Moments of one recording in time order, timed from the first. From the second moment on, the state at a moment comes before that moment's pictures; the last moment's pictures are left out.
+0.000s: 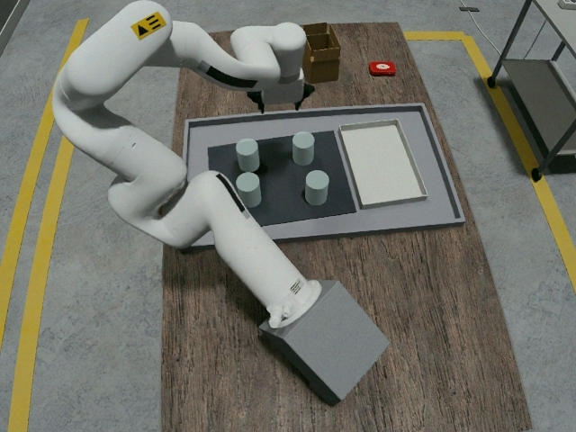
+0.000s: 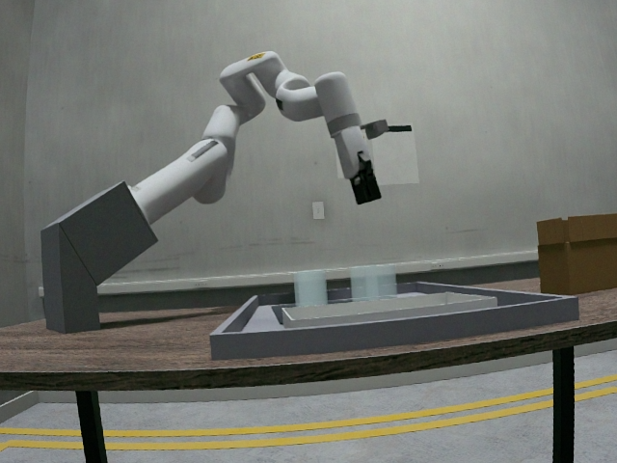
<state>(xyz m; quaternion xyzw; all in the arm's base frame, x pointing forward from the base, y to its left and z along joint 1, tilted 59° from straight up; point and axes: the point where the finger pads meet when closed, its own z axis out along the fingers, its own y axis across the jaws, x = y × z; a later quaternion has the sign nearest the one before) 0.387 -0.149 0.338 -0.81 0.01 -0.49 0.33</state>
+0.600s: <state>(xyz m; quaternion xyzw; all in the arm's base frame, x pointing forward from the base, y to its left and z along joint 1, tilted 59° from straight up) 0.349 -0.131 0.309 -0.86 0.01 -0.40 0.32</state>
